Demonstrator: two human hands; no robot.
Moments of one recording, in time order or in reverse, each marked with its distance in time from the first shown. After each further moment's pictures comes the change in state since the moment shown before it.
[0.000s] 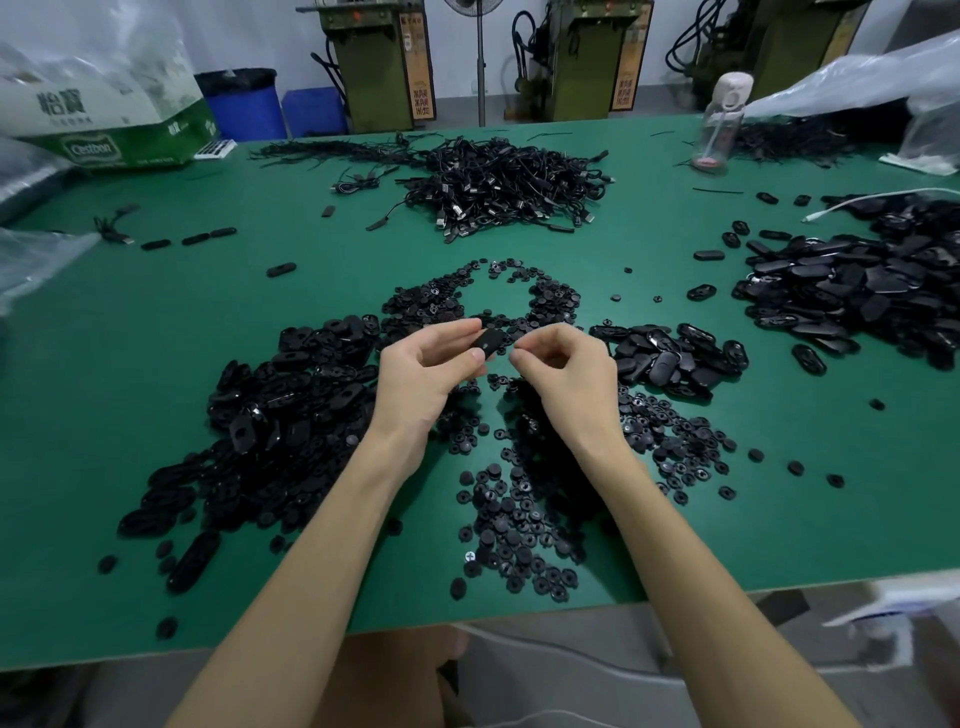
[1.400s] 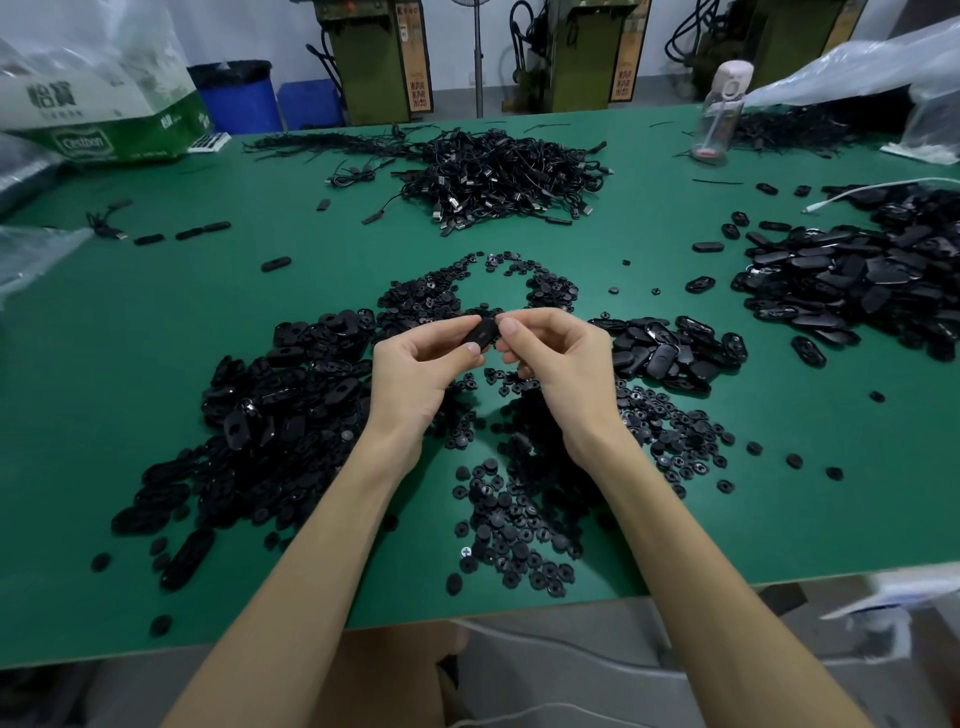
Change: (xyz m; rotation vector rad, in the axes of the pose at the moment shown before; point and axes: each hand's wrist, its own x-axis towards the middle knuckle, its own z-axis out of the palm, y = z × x) left_hand 0.001 -0.003 0.000 -0.005 0.001 0.023; right_hand -0.003 -0.004 0.000 0.489 -0.088 0.002
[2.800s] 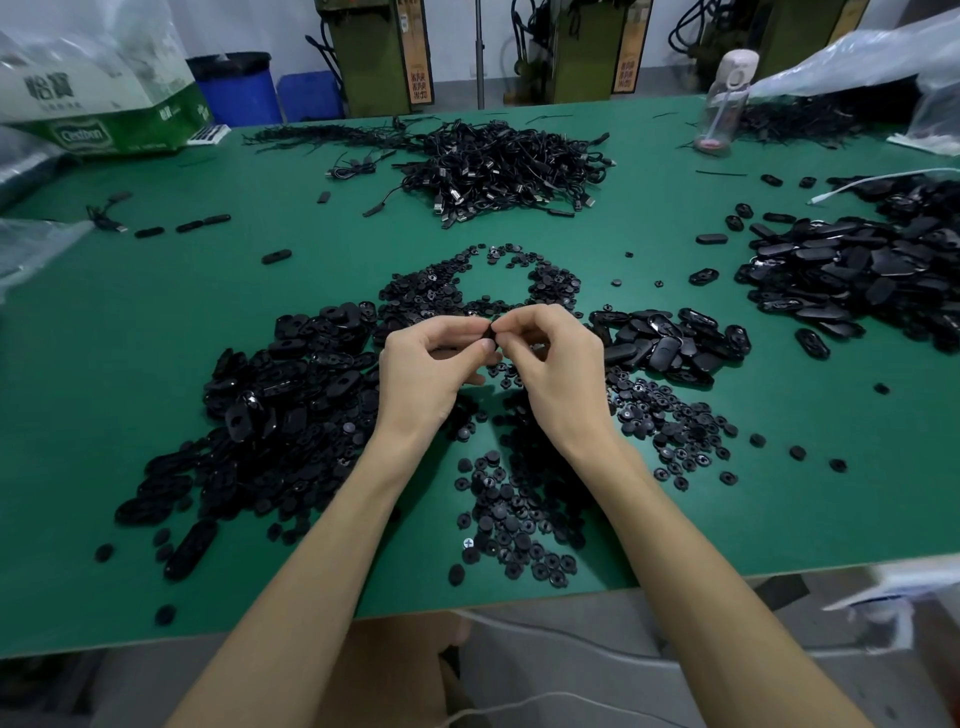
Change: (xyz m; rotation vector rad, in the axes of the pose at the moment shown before) left_hand -0.002 -0.005 0.003 0.169 -0.012 0.106; right_hand -0.006 0.000 0.007 -0.570 0.036 -0.244
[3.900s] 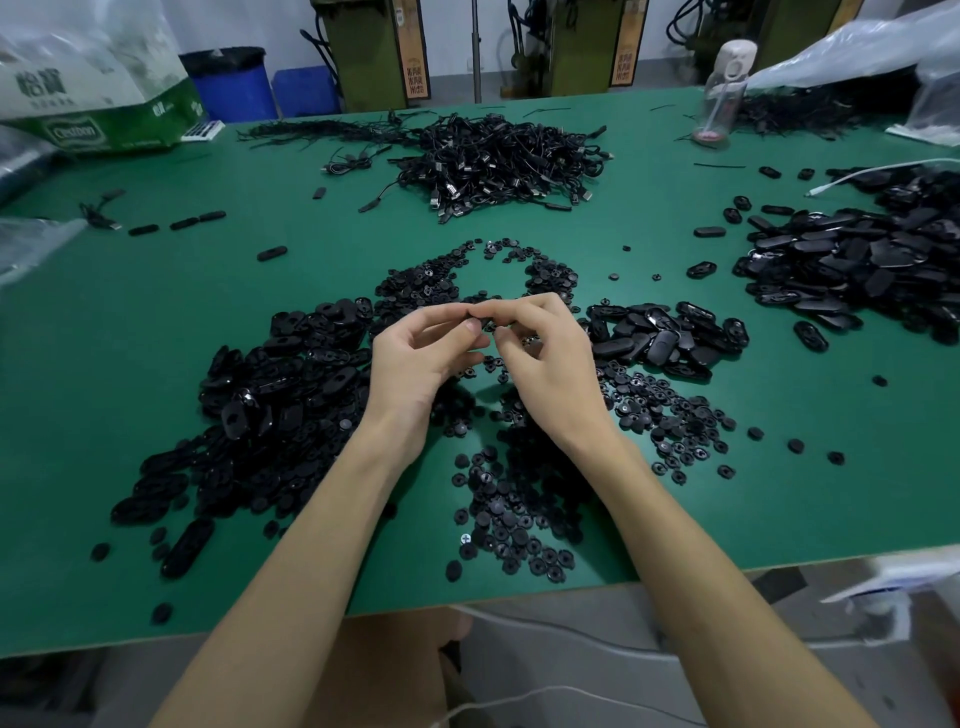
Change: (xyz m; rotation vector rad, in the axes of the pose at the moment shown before) left_hand -0.001 0.007 -0.002 -0.333 0.000 -0.180; right_hand 0.001 -0.004 0.000 0.098 -0.091 -0.002
